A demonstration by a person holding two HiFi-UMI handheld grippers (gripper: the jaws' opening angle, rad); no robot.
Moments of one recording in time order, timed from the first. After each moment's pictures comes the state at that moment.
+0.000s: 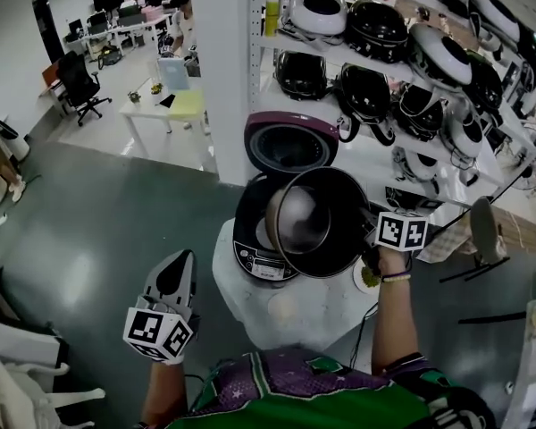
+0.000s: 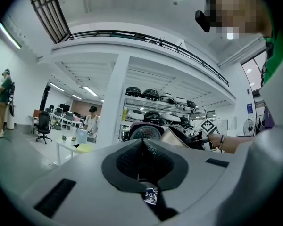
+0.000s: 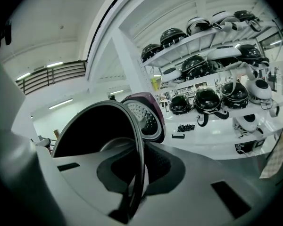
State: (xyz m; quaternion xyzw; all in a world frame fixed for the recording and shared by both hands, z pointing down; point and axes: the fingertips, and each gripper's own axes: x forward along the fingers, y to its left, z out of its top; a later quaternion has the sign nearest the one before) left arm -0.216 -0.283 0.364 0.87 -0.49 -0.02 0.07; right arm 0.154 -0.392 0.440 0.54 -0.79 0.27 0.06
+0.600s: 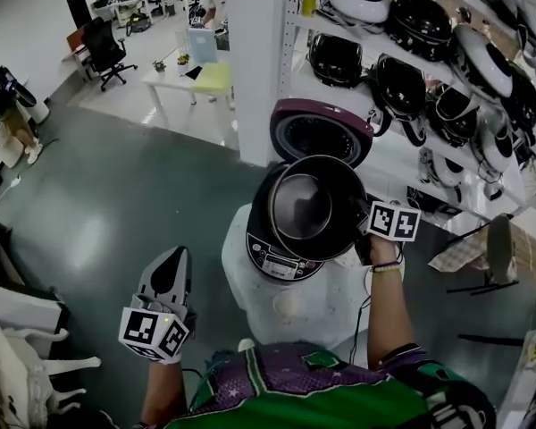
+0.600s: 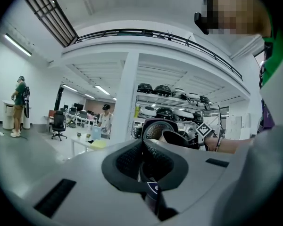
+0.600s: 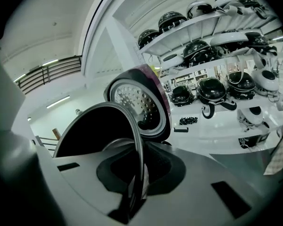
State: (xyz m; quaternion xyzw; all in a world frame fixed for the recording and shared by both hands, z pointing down) left arm -0.246 -0.295 0.378 0.83 -0.56 0.00 0.09; right arm 0.118 -0.471 0.495 0.53 -0.79 0.31 0.09
